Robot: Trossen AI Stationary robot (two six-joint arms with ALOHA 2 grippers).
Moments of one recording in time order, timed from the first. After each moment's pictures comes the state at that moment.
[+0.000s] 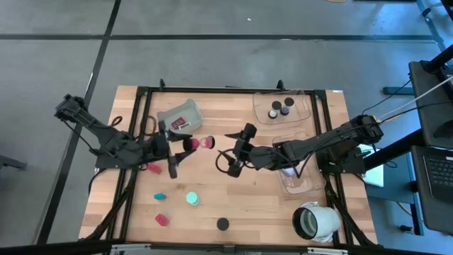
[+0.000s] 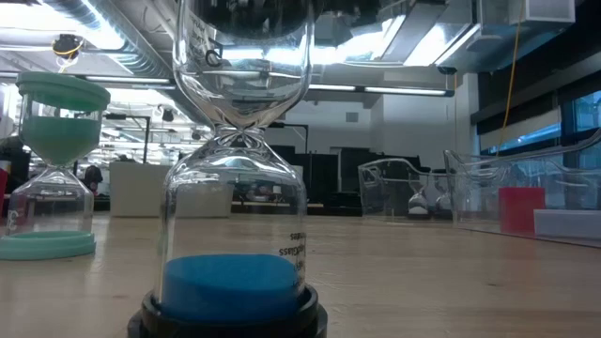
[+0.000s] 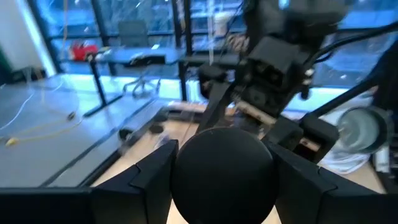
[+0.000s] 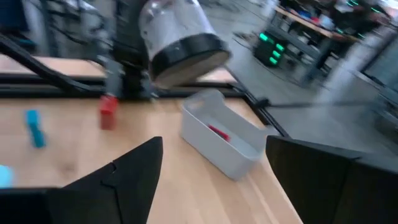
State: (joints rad) left arm -0.57 0.97 0.90 -0.10 -0.92 -0.13; right arm 0.31 1.63 1.22 0.05 0.69 -0.01
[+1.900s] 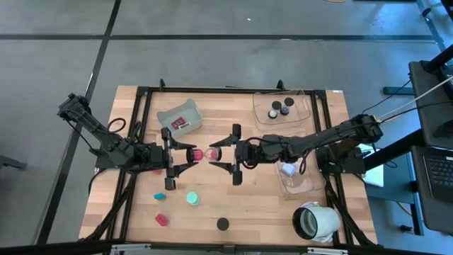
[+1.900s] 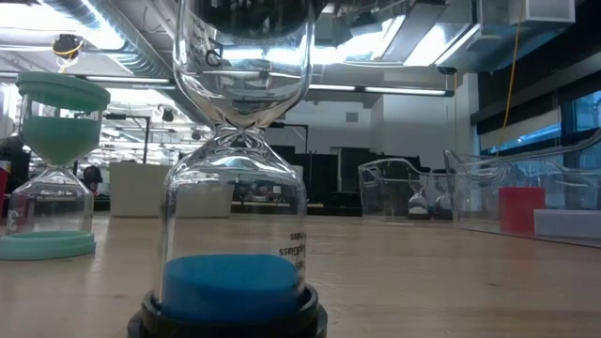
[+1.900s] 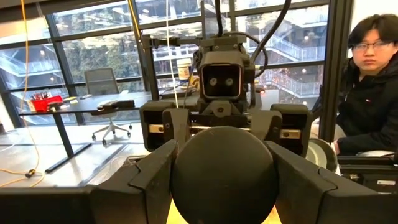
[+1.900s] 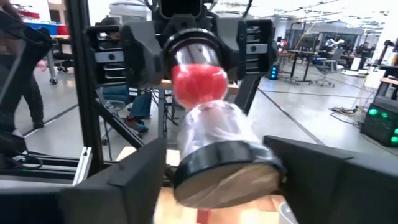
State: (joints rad) left arm -0.63 1.04 0.89 0.25 -0.83 0.14; right arm 0.27 1.63 1.22 0.44 0.22 -0.06
